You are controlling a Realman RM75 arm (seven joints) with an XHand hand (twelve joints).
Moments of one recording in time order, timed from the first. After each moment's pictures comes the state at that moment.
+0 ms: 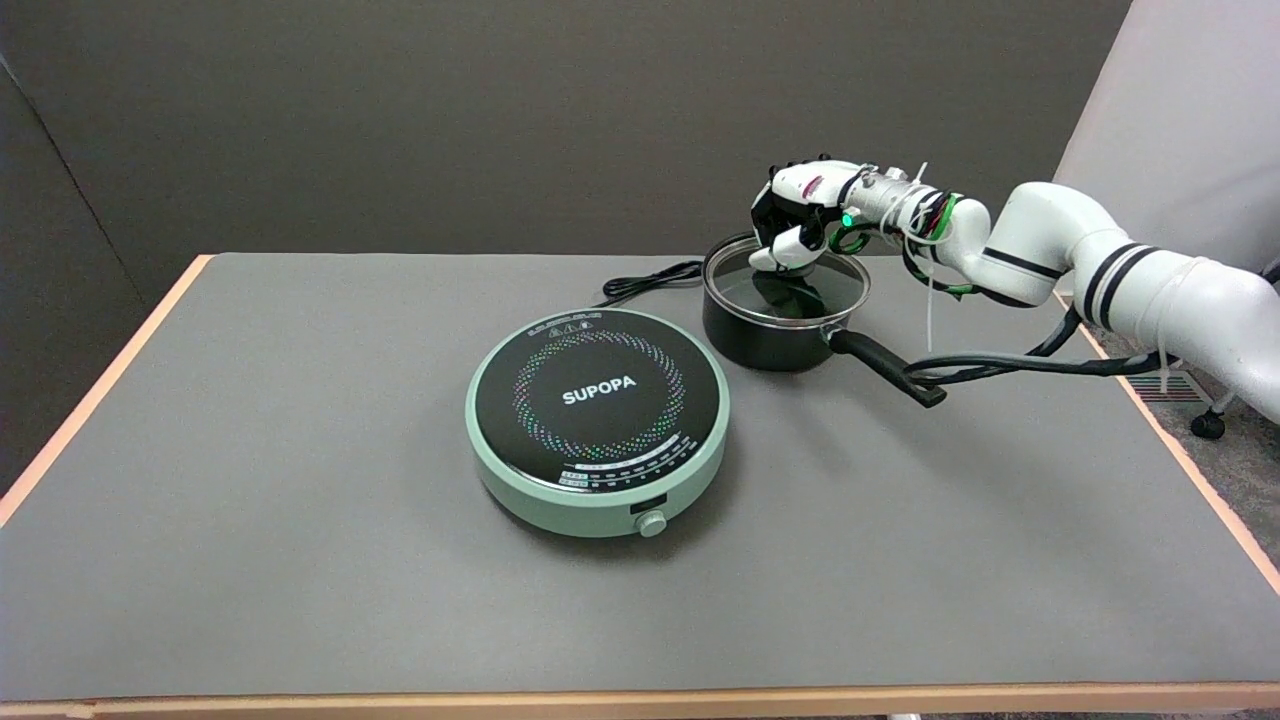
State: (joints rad) arm 1.13 -0.77 0.21 -0.82 0.28 -0.07 -2.02
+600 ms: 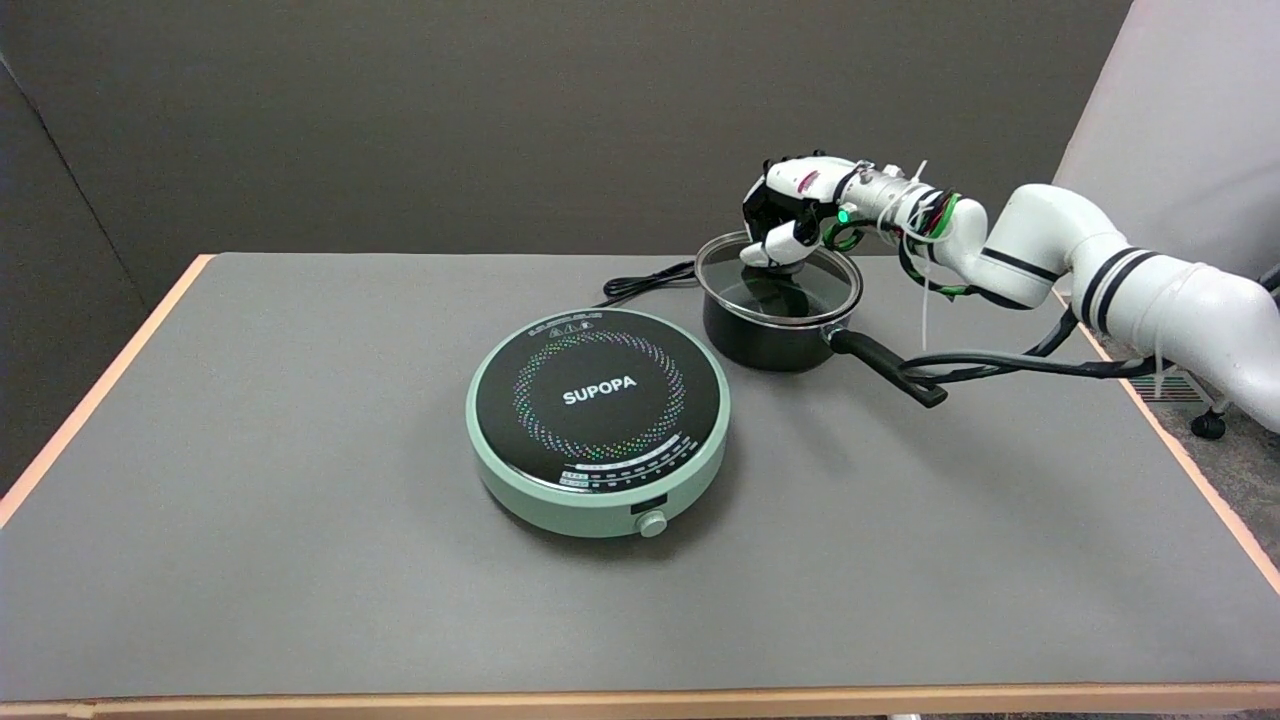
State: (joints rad) arm 1.10 -0.77 0.27 -0.83 0.28 -0.09 -2.02
